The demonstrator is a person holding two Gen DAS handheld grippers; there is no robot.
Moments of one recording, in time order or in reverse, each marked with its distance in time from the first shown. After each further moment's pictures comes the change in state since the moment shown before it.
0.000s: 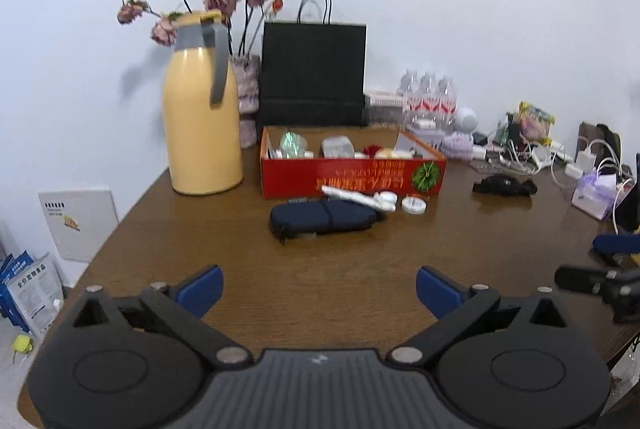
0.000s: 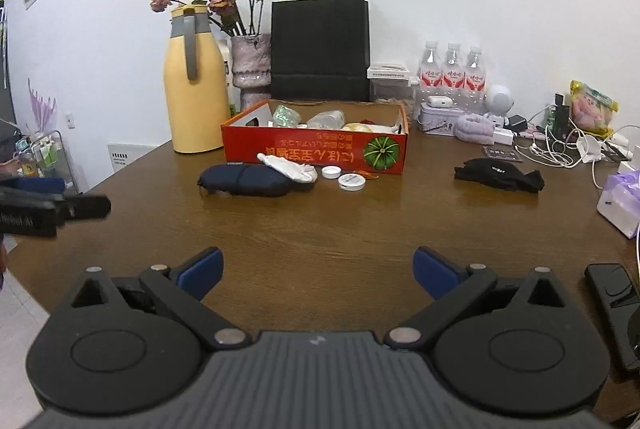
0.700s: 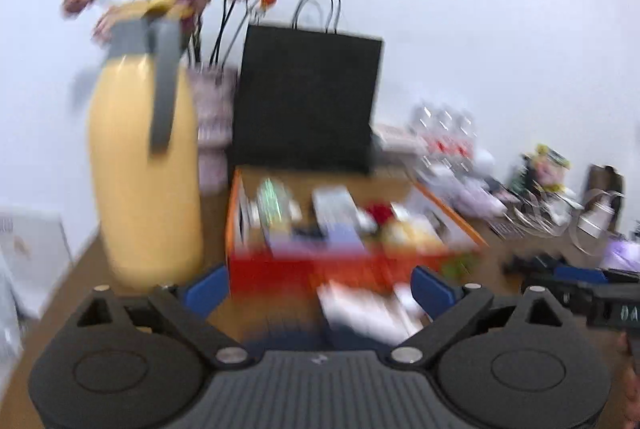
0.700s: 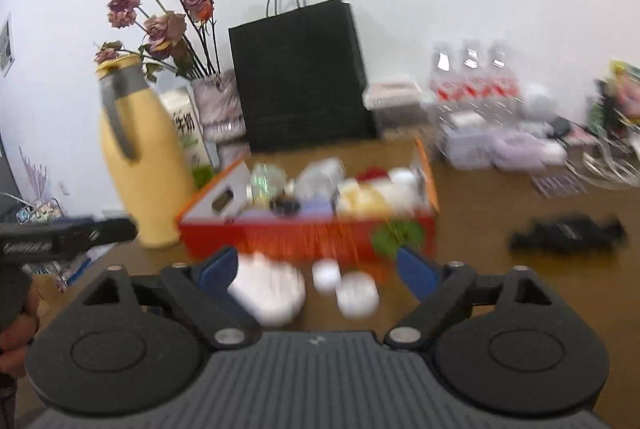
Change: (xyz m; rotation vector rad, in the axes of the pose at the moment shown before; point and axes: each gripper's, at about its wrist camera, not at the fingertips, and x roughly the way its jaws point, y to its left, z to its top) left arm 0.147 0.027 0.091 -0.073 -0.016 -0.098; right arm 0.142 -0.047 0.085 0.157 -0.049 0.064
